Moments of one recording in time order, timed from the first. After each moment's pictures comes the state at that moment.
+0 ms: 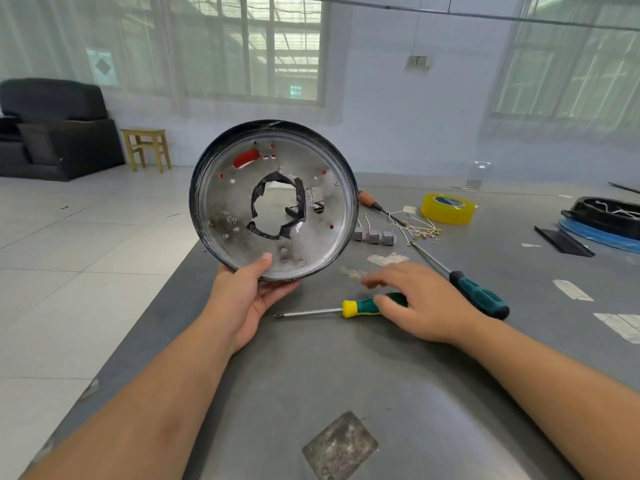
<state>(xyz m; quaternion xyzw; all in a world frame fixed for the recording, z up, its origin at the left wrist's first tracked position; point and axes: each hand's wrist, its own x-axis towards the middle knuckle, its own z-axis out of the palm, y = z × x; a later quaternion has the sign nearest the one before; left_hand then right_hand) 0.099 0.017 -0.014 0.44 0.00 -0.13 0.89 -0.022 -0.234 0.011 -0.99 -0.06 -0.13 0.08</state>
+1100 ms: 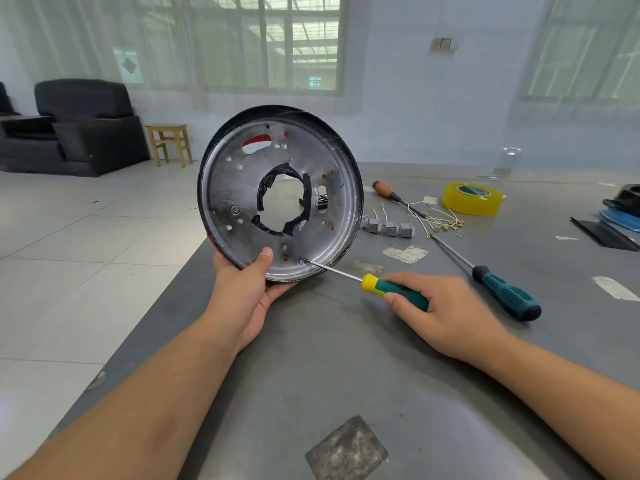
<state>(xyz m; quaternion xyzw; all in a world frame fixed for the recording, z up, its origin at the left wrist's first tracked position) 0.099 0.015 -0.021 0.46 -0.01 -0.05 0.89 -0.028 -0.240 -0.022 -0.95 -0.05 -0.22 0.23</state>
